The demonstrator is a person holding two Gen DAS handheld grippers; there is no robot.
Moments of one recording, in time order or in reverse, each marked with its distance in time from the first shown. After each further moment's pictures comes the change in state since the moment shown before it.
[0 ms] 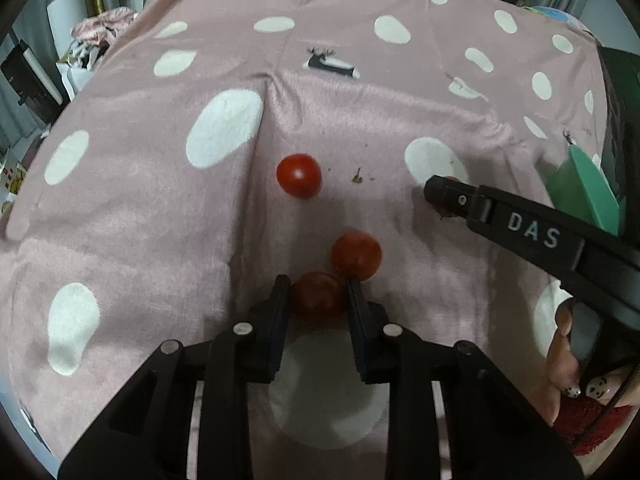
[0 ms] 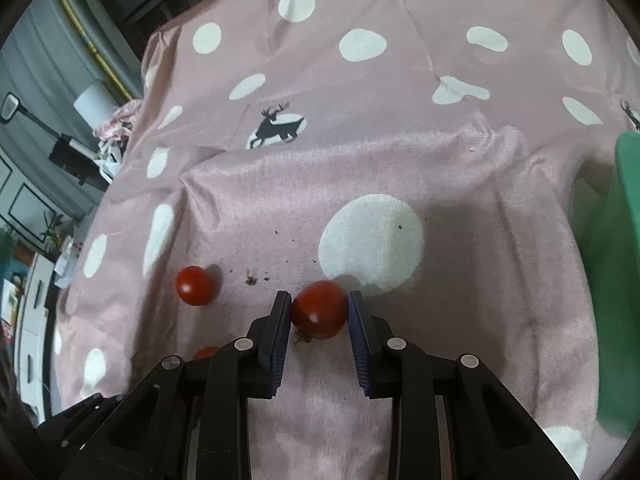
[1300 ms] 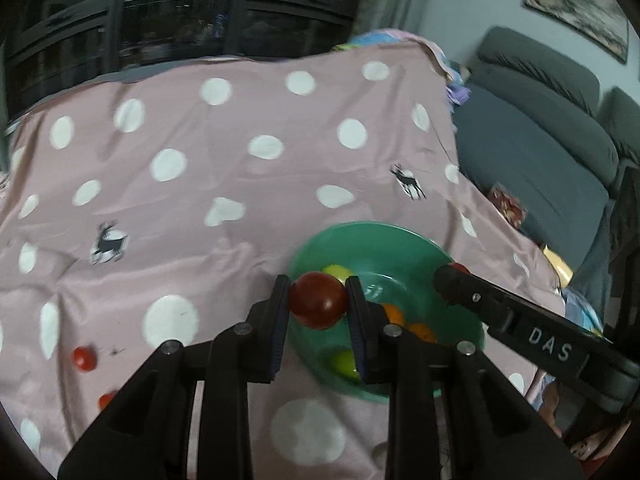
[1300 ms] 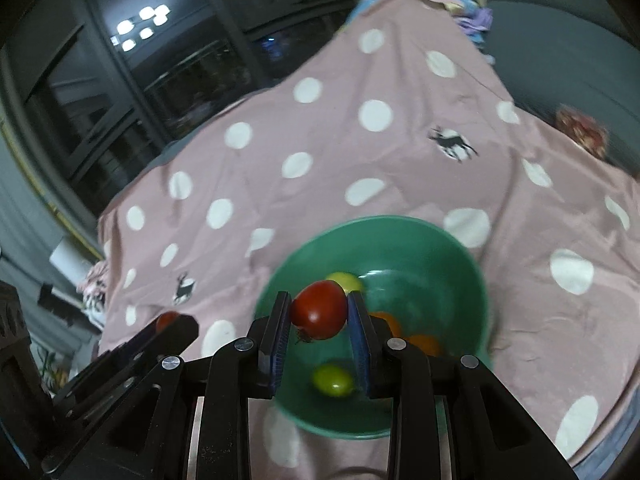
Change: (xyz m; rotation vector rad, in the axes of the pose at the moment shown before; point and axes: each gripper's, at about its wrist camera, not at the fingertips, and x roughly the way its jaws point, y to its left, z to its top) left arm -0.067 -0.209 0.050 0.333 -0.258 -0.335; right arm -0.191 -0.148 -0.018 0.340 -0.359 -0.140
